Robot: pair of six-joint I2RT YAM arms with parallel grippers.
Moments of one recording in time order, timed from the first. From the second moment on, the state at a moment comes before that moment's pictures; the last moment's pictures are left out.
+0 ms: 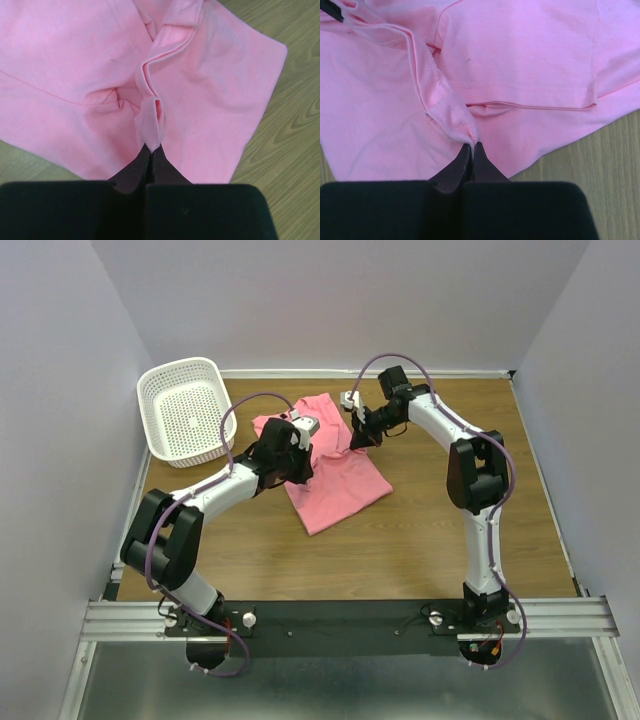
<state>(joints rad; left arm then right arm) -0.49 1.58 0.97 -0.09 0.24 -0.15 0.35 2.25 1.90 -0.80 -0.83 -1.01</state>
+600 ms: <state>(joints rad) -0.48 1.58 0.97 -0.11 0.24 -0.14 0.36 2.28 1.94 -0.79 -0.81 -0.93</state>
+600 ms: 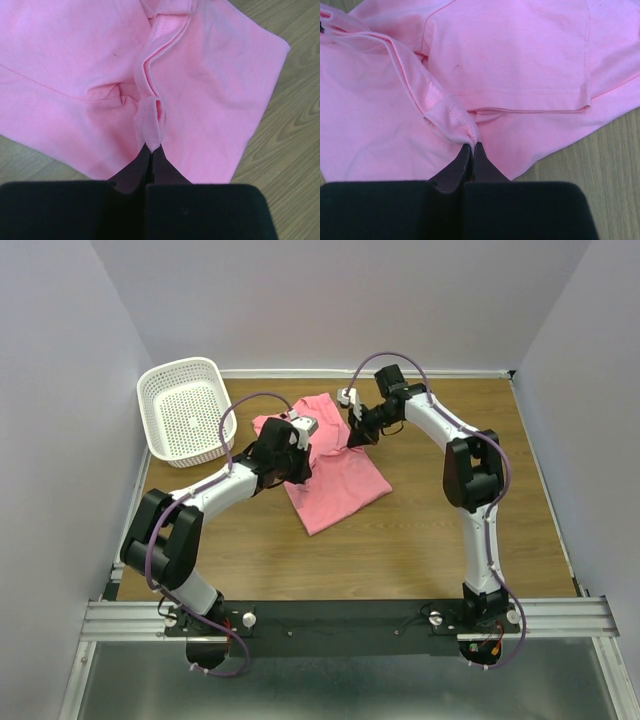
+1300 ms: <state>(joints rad) -0.42 1.64 1.05 -0.13 0.22 -0.14 0.37 2.33 2.05 -0.70 -0.74 -0.77</state>
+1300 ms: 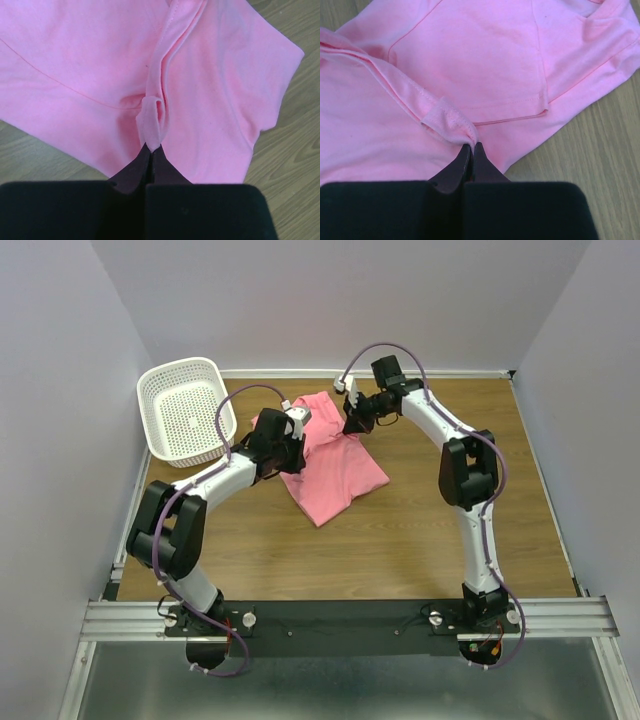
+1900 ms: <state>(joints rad) -0.42 1.67 1.06 -0.15 0.19 -0.14 0.37 2.38 2.09 -0.68 -0.71 -0.72</state>
